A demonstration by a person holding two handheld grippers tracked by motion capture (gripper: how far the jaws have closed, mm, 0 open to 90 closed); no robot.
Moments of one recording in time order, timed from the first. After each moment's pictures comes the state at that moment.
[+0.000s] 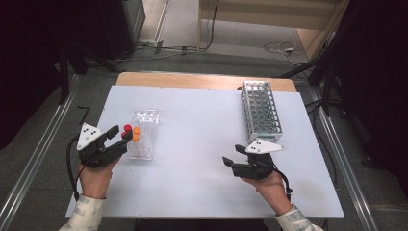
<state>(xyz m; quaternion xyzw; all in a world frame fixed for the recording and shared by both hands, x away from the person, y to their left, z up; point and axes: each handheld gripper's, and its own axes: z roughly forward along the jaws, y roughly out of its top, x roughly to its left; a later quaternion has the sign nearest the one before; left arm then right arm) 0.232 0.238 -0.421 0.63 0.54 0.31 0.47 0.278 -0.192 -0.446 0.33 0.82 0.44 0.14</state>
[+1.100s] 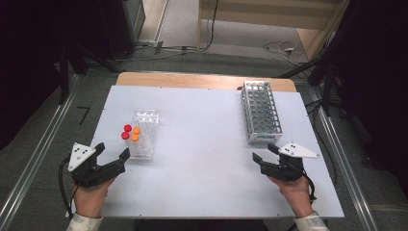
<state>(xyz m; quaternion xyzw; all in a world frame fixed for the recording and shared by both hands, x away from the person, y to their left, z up) 0.196 0.247 -0.444 0.60 0.58 0.30 0.46 0.275 -0.269 -0.451 0.41 0.77 0.43 0.21</state>
